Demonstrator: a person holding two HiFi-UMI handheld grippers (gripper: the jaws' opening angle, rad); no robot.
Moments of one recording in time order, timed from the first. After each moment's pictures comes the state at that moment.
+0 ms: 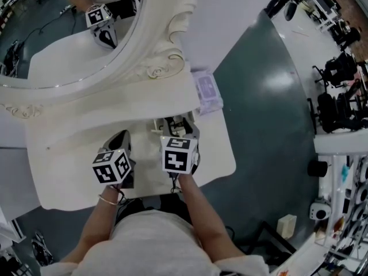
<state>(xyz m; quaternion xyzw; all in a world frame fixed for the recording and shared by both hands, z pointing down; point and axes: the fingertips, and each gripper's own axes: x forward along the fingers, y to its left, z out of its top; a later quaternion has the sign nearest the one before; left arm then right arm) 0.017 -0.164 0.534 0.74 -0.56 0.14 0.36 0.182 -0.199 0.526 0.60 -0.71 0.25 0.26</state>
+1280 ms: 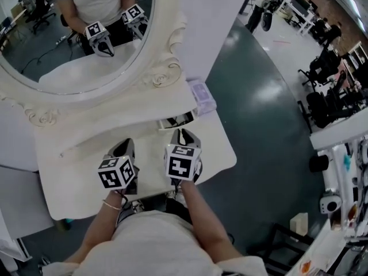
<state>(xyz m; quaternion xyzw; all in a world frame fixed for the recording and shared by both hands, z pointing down) -0.005 -0.120 0.482 0.78 -0.53 0.12 0.30 0.174 -0.131 0.467 0.67 -0.68 0.24 0.21</state>
